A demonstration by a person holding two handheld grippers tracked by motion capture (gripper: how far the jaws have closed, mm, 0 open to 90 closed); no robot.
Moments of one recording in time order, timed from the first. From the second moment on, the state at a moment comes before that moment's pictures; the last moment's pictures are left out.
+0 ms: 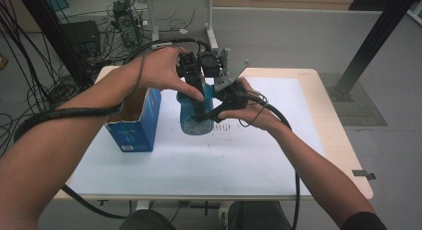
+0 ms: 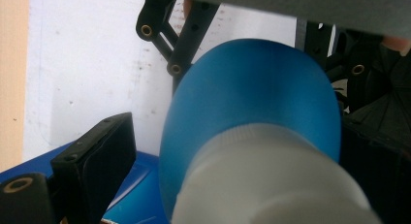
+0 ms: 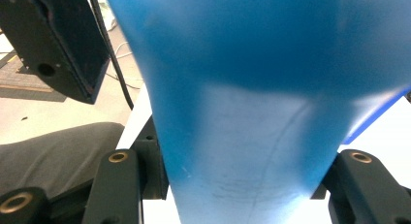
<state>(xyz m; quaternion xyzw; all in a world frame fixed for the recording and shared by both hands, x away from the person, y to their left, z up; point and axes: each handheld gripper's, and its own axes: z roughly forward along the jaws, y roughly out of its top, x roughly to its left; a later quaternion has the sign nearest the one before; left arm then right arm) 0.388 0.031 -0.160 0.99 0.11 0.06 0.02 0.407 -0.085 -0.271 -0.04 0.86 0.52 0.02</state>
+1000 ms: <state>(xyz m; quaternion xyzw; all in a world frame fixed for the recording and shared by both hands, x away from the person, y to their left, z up) 0.387 0.031 -0.160 0.99 0.11 0.06 0.03 0.407 -0.085 -0.271 -0.05 0.85 0.52 0.03</state>
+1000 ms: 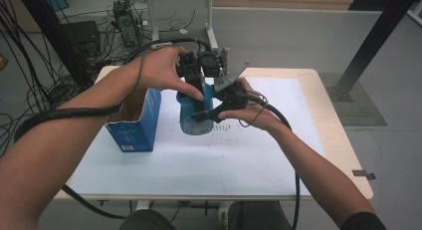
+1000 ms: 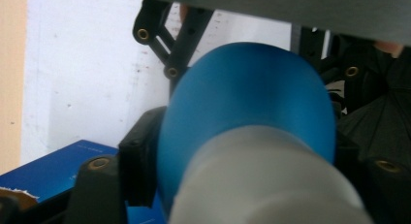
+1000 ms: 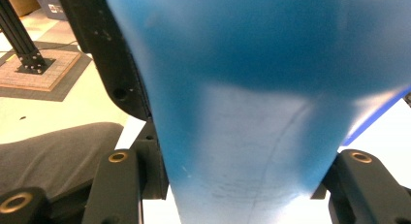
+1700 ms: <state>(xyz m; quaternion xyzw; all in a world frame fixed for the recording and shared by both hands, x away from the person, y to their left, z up) 0.386 0.028 -0.160 0.99 0.11 0.05 0.02 0.405 -0.086 -0.272 -0.04 0.85 0.52 0.01</state>
